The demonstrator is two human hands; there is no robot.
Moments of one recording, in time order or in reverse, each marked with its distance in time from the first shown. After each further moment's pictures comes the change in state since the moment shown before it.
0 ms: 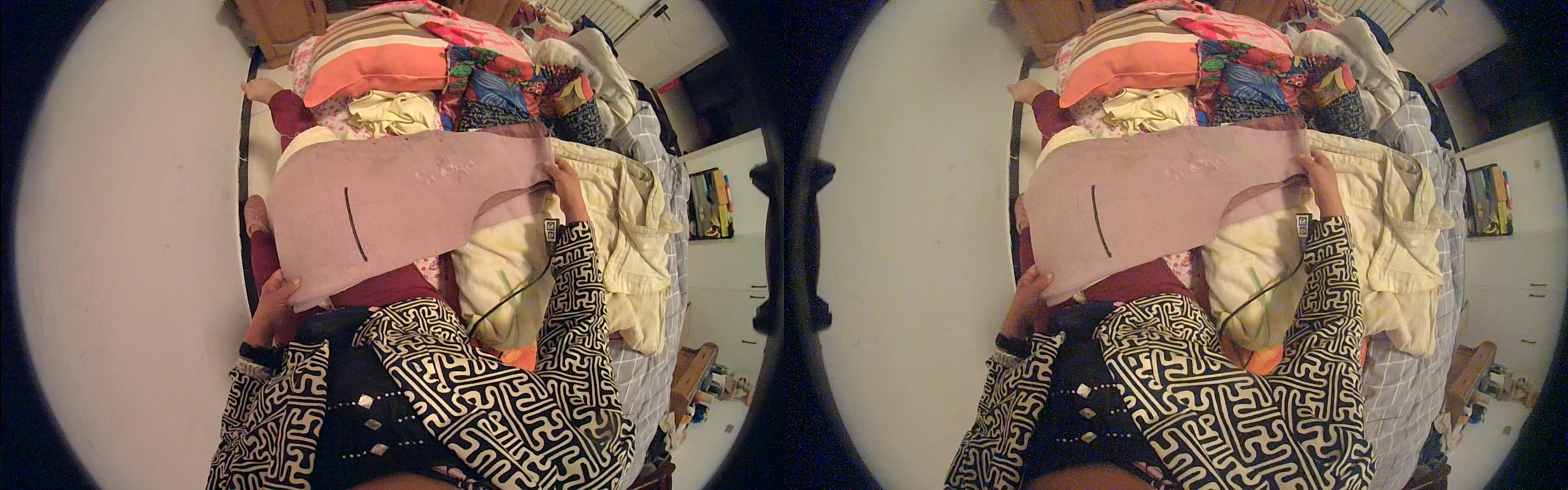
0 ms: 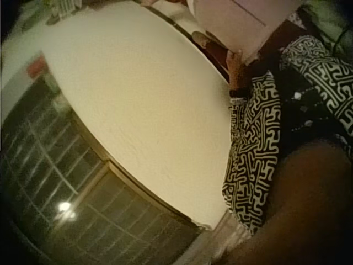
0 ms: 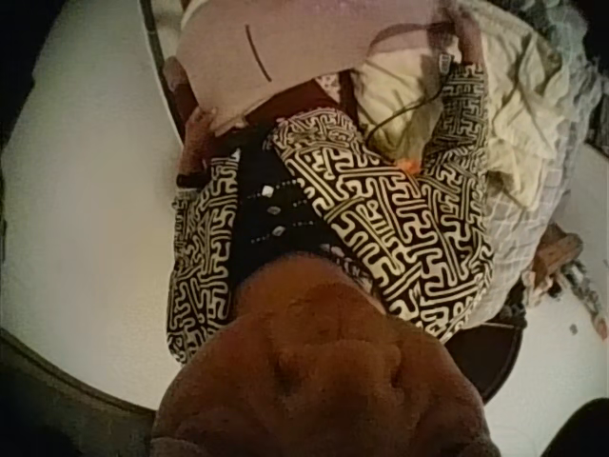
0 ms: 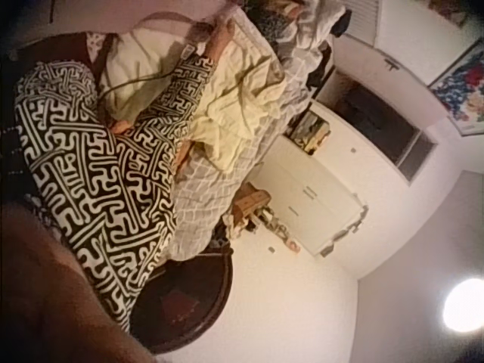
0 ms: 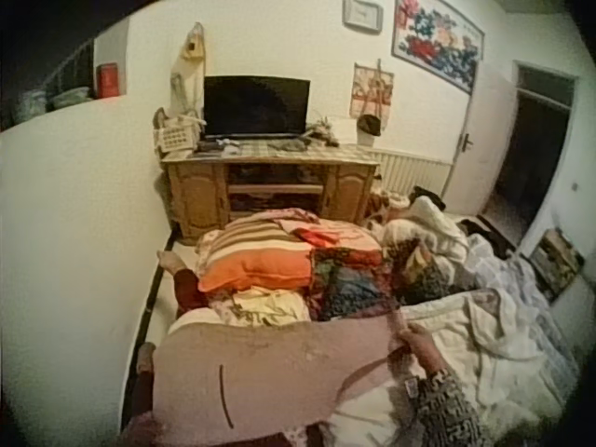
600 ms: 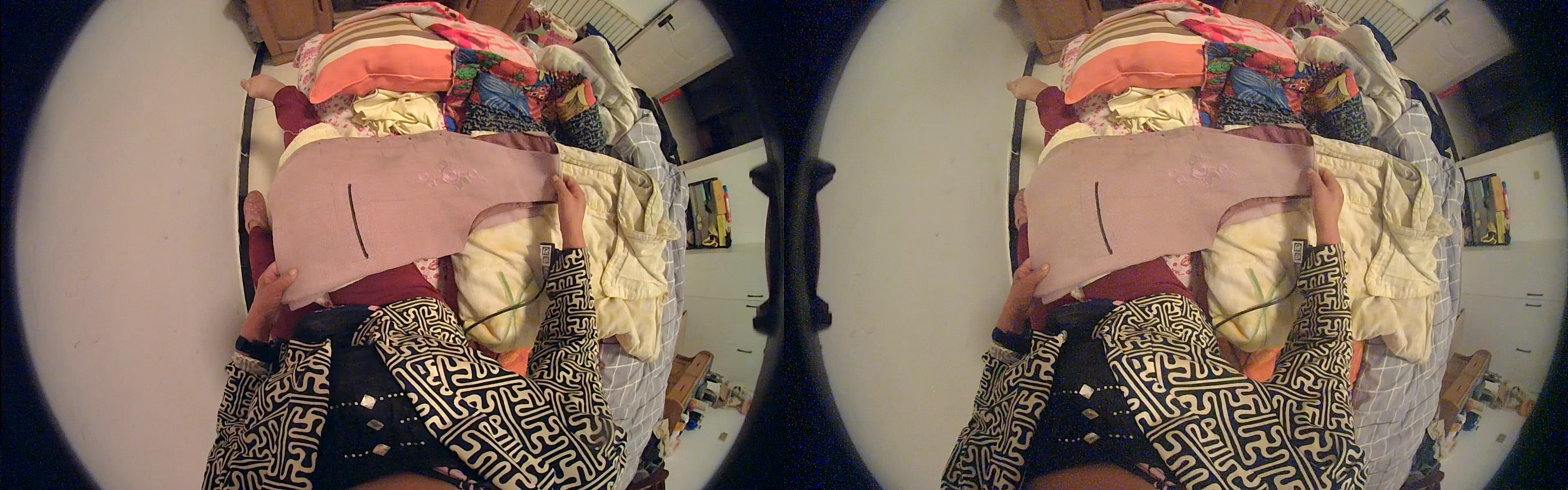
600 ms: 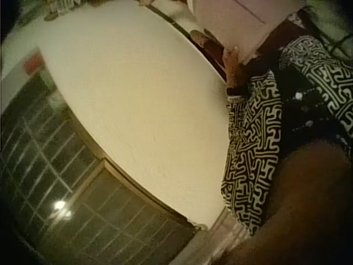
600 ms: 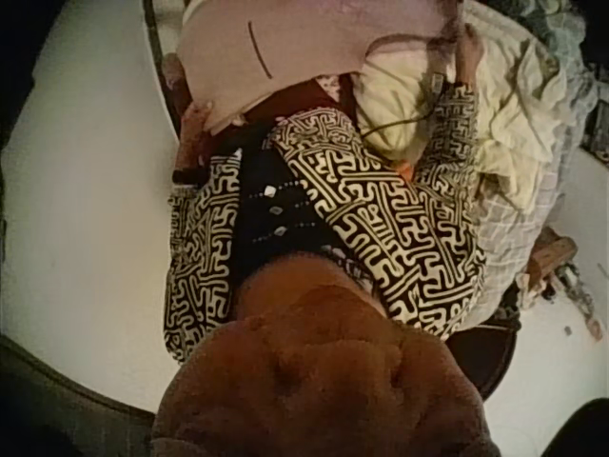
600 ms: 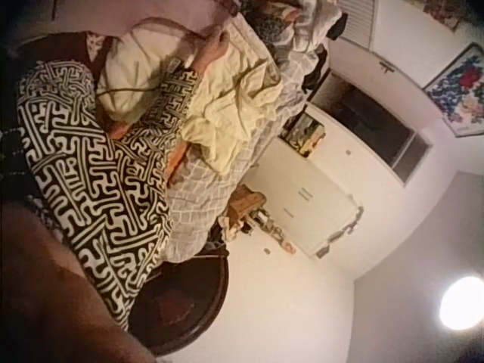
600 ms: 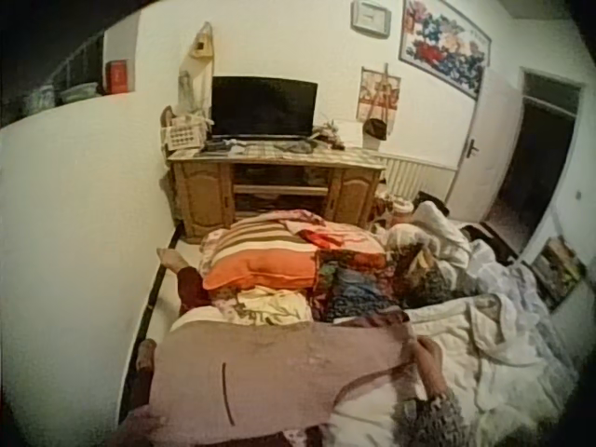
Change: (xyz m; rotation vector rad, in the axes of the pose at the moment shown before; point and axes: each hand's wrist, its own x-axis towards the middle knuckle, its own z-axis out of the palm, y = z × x) left_hand 0.004 0.010 -0.001 0.031 0.064 0.036; right_hand -0.033 0.015 0.003 -0.101 0.212 -0.234
